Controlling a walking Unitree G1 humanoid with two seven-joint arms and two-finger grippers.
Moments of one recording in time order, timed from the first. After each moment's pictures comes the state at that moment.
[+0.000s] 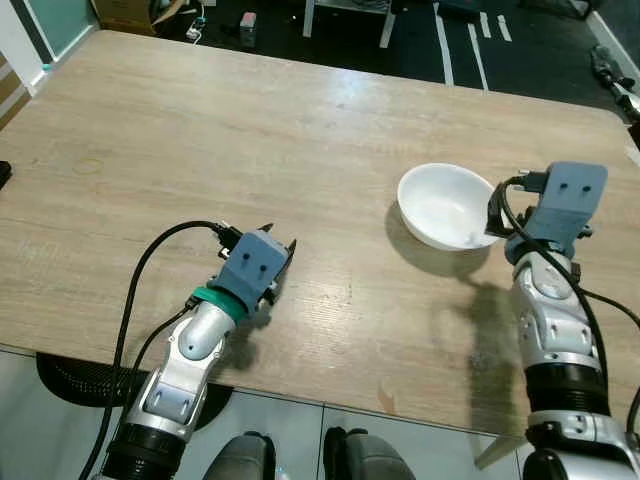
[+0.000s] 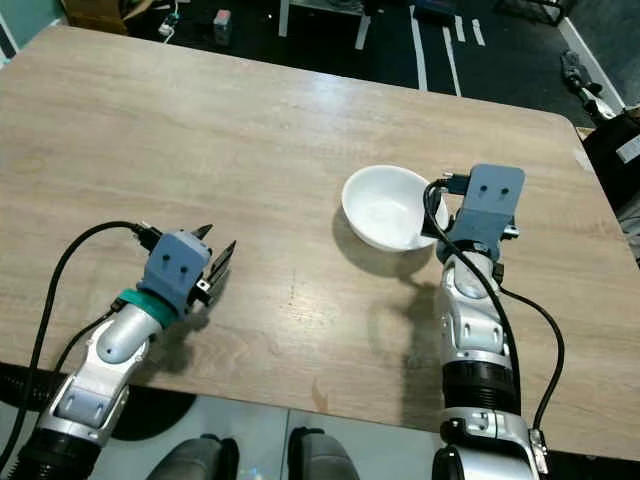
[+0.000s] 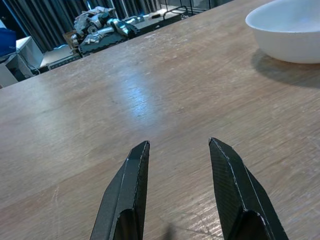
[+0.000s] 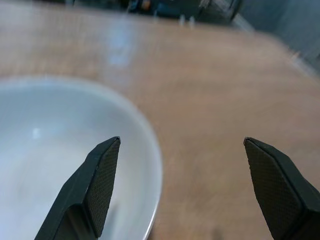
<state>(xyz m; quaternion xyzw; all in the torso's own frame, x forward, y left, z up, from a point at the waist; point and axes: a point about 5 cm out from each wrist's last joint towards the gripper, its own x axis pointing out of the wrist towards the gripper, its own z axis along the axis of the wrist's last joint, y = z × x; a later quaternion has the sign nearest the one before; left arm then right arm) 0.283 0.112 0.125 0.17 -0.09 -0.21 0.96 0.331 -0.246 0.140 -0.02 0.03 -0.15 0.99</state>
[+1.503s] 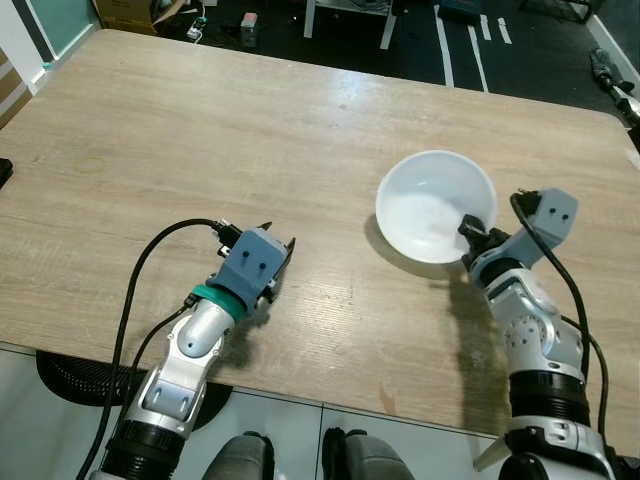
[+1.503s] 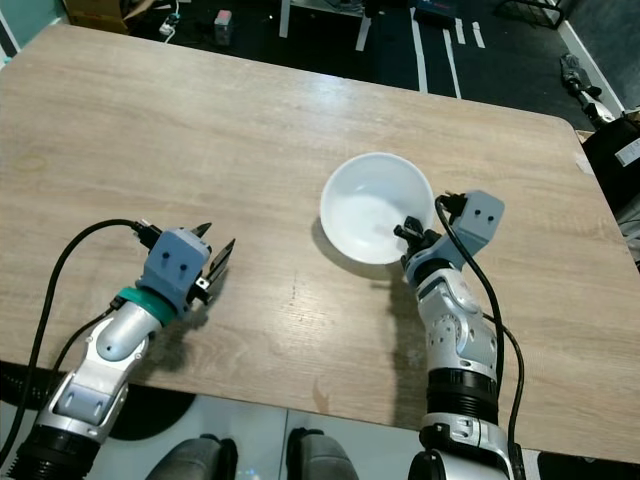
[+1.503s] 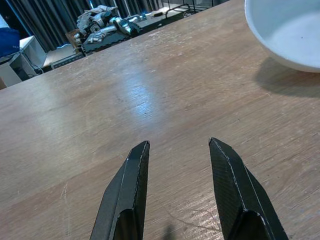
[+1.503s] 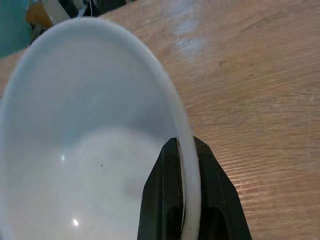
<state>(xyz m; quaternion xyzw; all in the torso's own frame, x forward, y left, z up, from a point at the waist) 0.286 0.115 0.125 0.18 -0.08 -0.21 0.96 0.325 -0.222 0.126 0.23 0.04 -0.06 0.97</state>
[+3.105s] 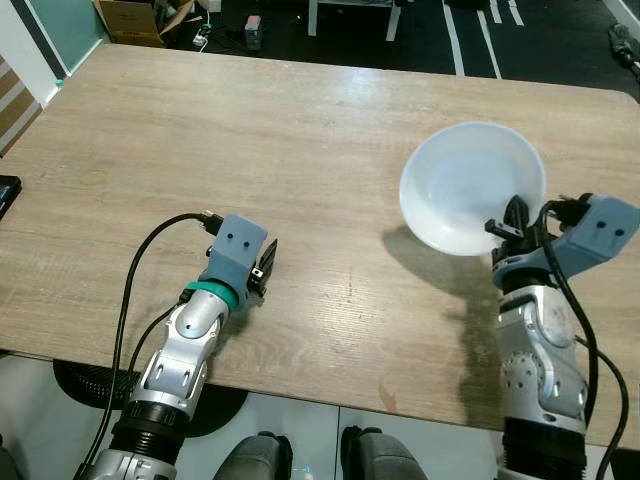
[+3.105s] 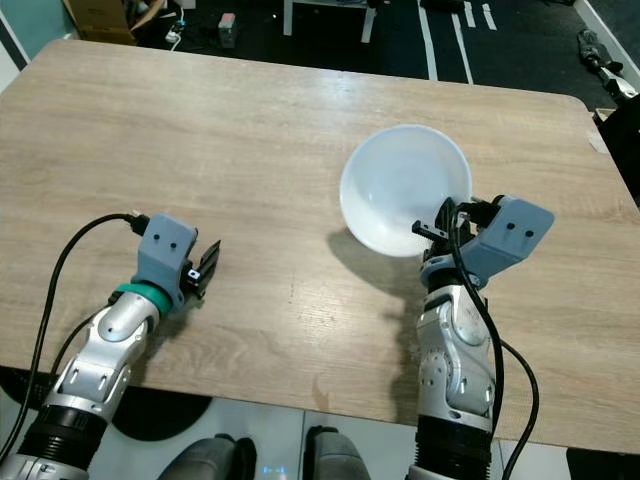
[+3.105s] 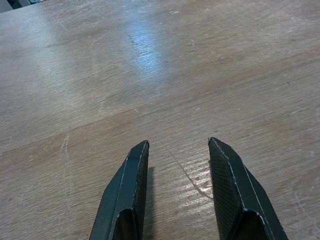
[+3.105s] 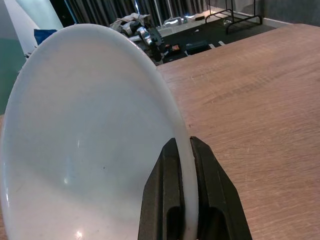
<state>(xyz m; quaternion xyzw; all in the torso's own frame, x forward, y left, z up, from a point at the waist) 0.306 0.129 0.107 0.12 0.01 -0.16 0.98 0.287 -0.211 0.163 0.14 -0.10 -0.12 0.98</state>
